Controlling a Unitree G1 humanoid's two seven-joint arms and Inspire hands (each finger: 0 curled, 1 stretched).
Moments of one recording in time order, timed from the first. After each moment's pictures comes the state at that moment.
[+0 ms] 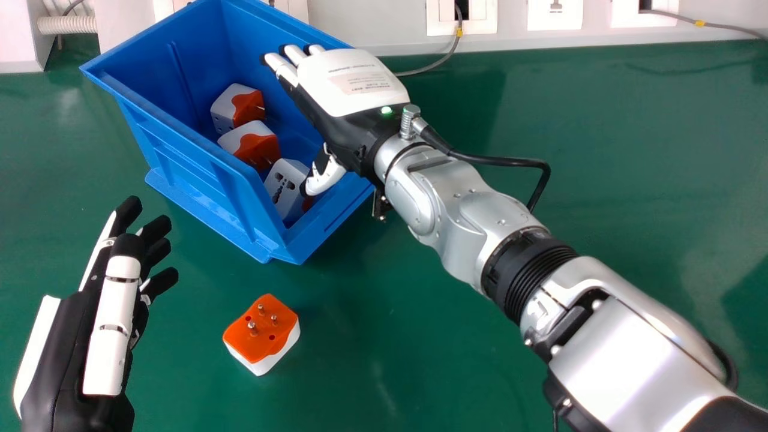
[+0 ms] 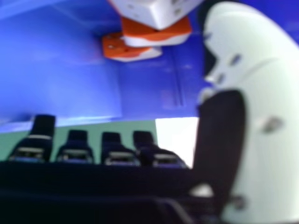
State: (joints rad) left arm 0.51 0.11 0.26 -0.53 -0.17 0.01 -0.17; right arm -1.20 0.07 0.59 1.21 -0.75 -0.07 -0.19
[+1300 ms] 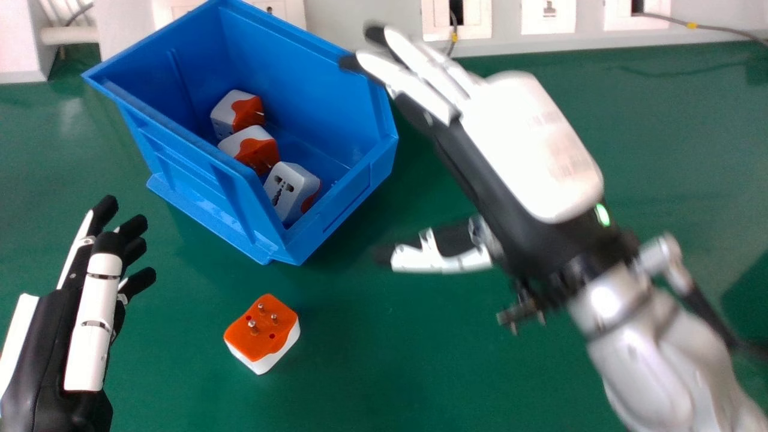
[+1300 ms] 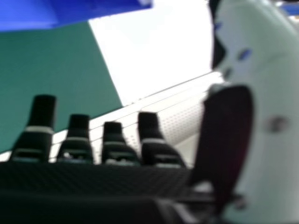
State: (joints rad) left arm 0.49 0.13 0.31 -0.51 -0.16 0.02 -0.15; right arm -0.01 -0.38 0.29 -0.44 -0.74 -0.22 -0.03
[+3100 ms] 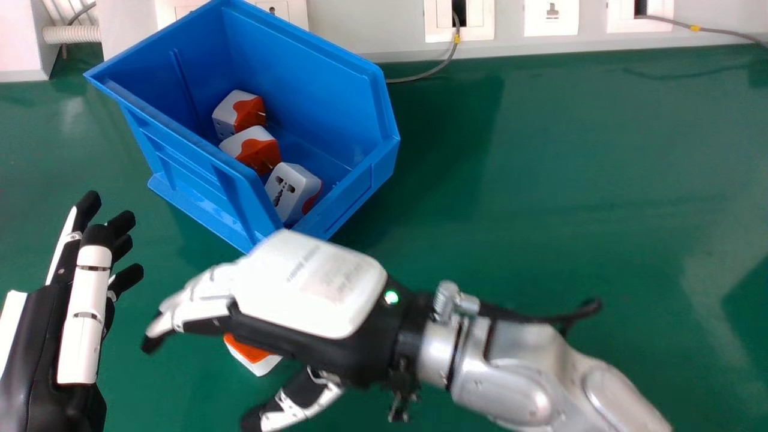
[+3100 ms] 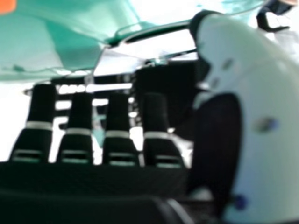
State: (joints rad) left arm 0.48 0.12 0.30 -0.56 -0.15 0.08 -0.10; right arm -0.45 -0.22 0.60 0.01 -0.72 -0.48 0.27
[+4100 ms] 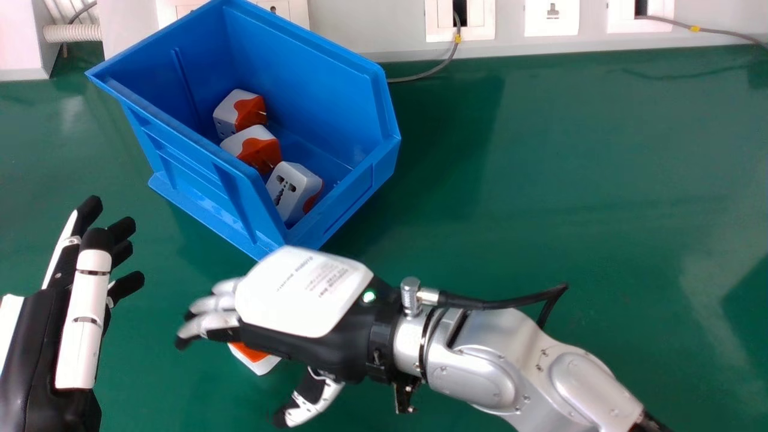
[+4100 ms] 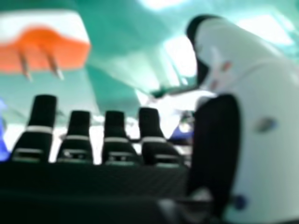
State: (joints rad) left arm 0.51 0.13 0.30 -0.60 -0.13 0.10 -0.10; right arm -0.51 -0.20 0.69 0.16 -0.84 -0.32 0.37
